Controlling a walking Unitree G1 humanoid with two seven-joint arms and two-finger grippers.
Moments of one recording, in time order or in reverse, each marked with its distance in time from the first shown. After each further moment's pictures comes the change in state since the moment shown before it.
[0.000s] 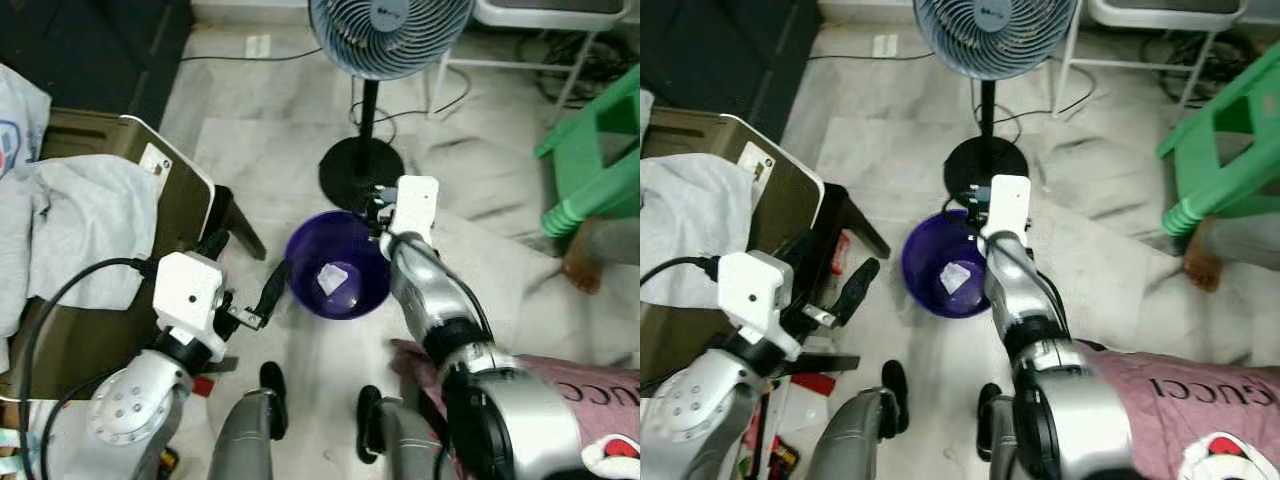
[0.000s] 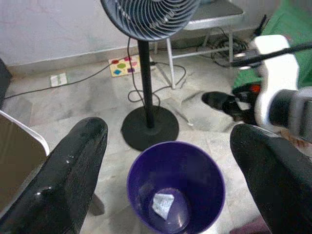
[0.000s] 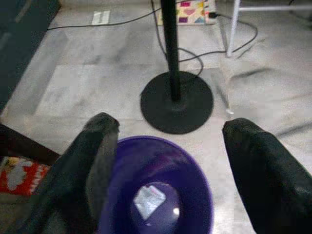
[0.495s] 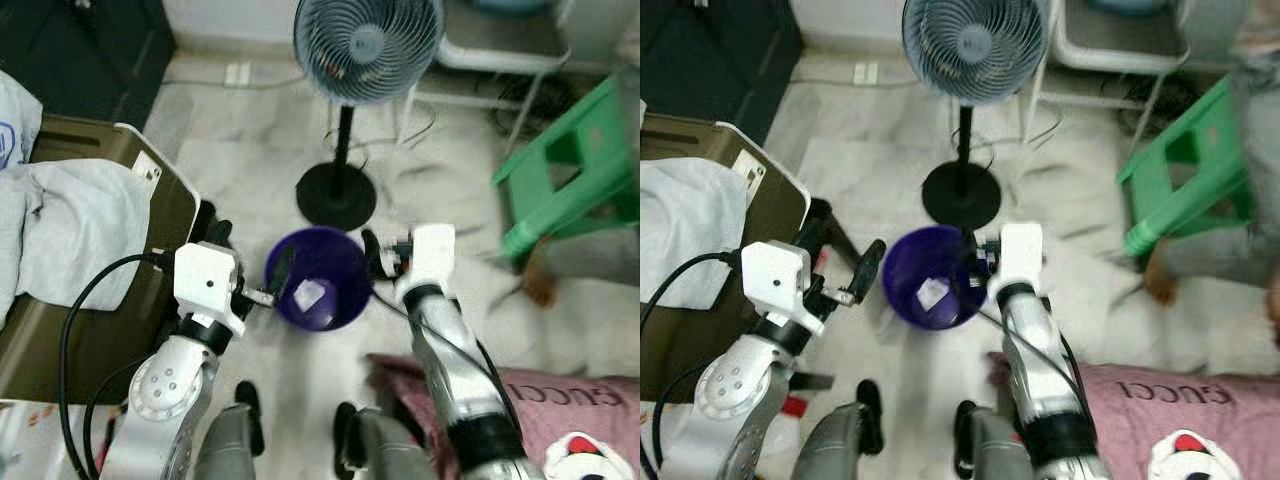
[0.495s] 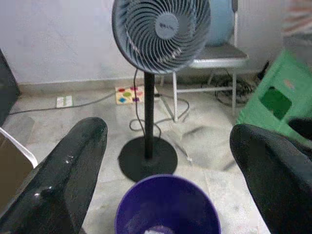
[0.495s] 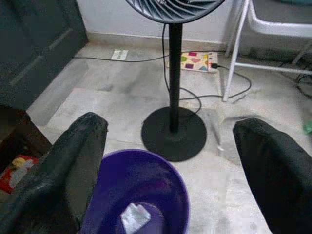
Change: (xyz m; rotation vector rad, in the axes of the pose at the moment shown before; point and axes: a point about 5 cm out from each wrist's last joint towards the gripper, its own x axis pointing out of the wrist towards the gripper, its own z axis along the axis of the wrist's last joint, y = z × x) left arm 0.024 -0.002 -0.010 -0.038 -0.067 0.103; right arm -0.063 -0.014 -0.026 -0.035 -0.093 0.136
